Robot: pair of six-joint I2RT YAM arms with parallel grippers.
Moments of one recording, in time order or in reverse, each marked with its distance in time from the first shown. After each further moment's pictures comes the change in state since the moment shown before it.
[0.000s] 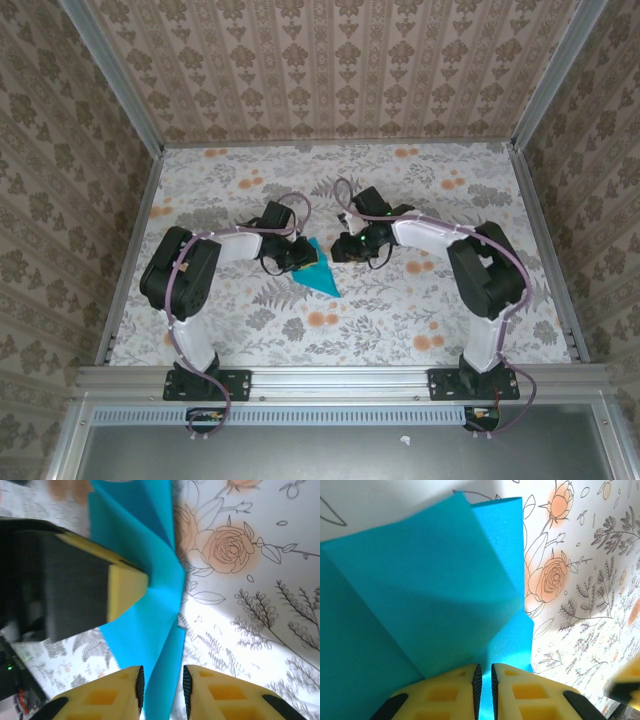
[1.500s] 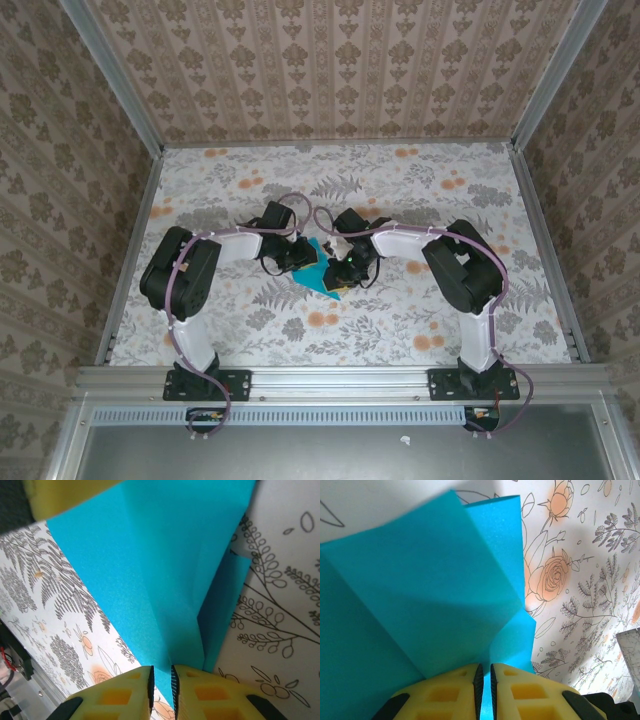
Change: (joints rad) left arm -0.001 0.000 0.001 -0.006 -0.006 0.019; right arm 0.116 0.133 0.015 -0.110 -0.049 -0.027
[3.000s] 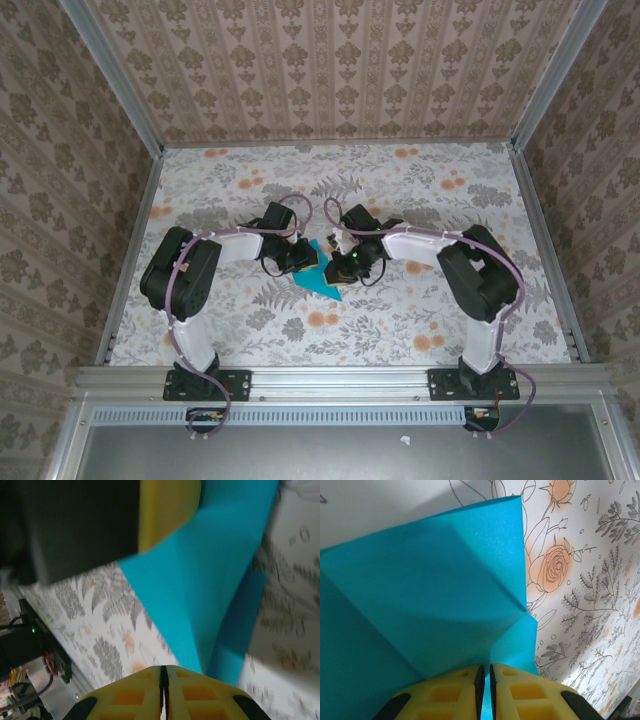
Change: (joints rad) left arm -0.006 0.000 0.000 -0.013 0.009 0.000; right arm -0.026 -0.076 -0.064 0.140 -0.069 0.123
